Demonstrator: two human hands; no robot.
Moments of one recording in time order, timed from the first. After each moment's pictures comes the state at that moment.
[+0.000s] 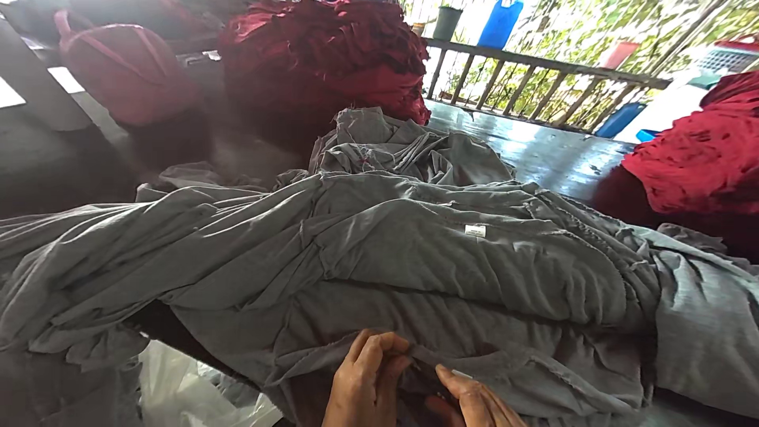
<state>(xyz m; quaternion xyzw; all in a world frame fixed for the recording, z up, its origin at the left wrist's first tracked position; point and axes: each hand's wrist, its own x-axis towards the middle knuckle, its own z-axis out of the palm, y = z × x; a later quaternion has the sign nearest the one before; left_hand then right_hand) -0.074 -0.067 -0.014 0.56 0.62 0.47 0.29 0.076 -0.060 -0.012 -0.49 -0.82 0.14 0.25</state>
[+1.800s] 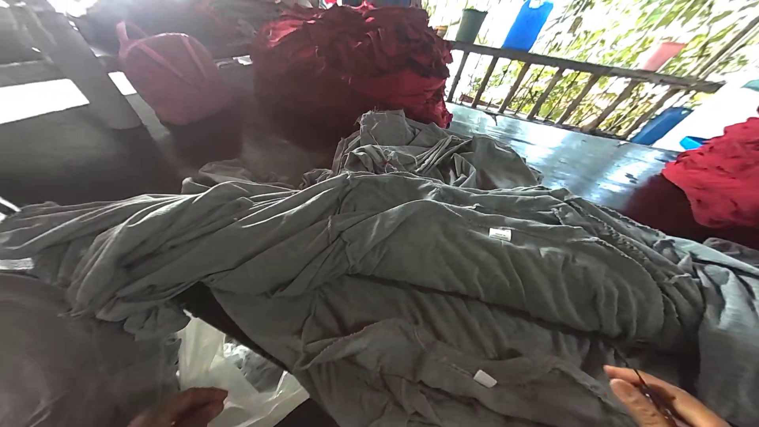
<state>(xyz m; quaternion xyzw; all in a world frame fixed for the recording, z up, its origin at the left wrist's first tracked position) -0.248 -0.181 -0.003 0.34 0.82 0.24 0.40 0.190 -0.025 -0.005 -0.63 -0.66 0.29 0.29</state>
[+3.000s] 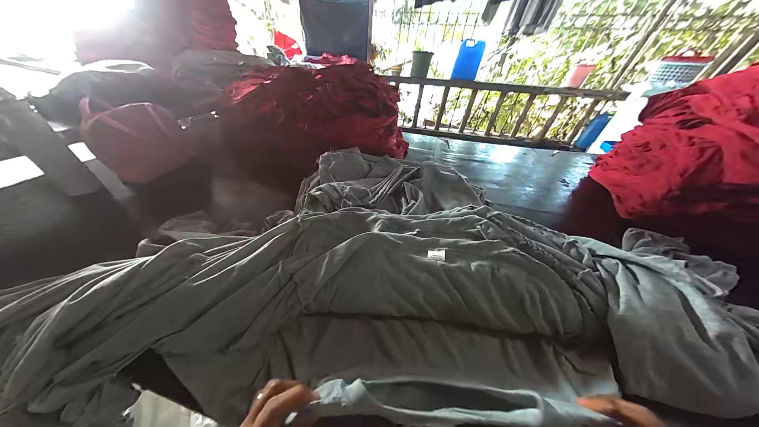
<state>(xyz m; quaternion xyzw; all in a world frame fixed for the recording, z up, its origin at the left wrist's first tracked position) -0.122 -0.089 -0.014 0.62 0.57 0.51 0.16 0.235 -0.038 -0.021 -0.53 -0.68 0.29 0.41</state>
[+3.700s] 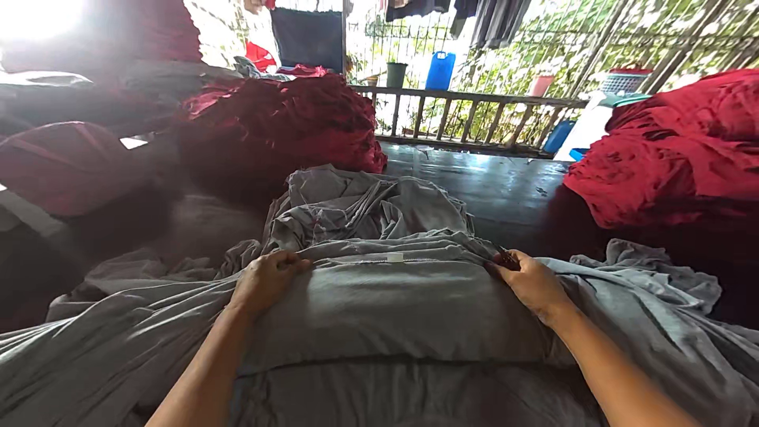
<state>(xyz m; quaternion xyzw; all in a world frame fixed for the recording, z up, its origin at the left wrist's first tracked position) -0.174 0.149 0.015 0.54 0.78 0.18 0.26 0.187 0.190 0.008 -0.74 -0.56 0.32 0.21</state>
